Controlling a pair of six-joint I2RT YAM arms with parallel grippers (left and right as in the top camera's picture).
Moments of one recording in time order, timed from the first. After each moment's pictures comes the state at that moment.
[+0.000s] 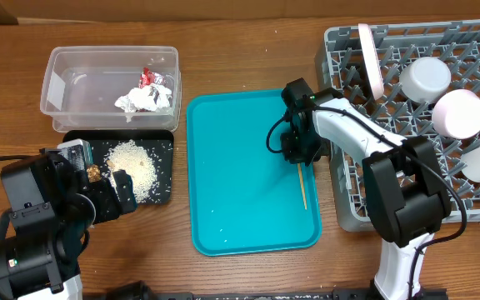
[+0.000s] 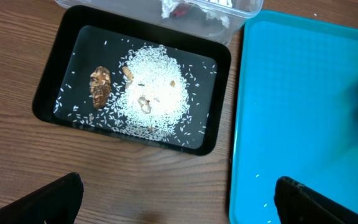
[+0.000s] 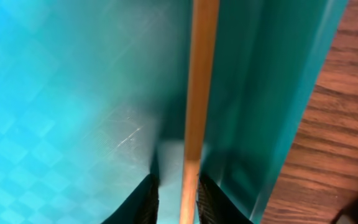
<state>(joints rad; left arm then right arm) 0.29 0.89 1.15 -1.23 0.16 -0.02 0.40 2.06 1.42 -0.96 -0.09 0.26</state>
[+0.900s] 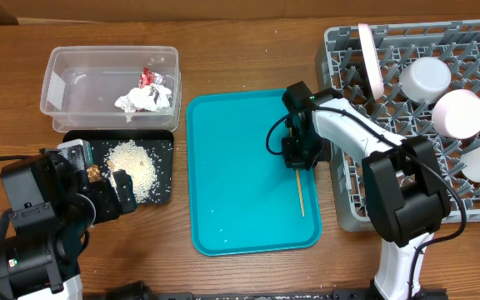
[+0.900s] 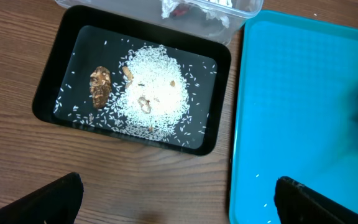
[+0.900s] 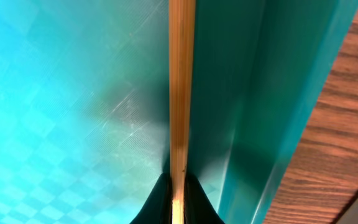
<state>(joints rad) 0.29 0.89 1.15 -1.23 0.16 -0.02 0.40 2.06 1.42 -1.03 -0.14 0.28</state>
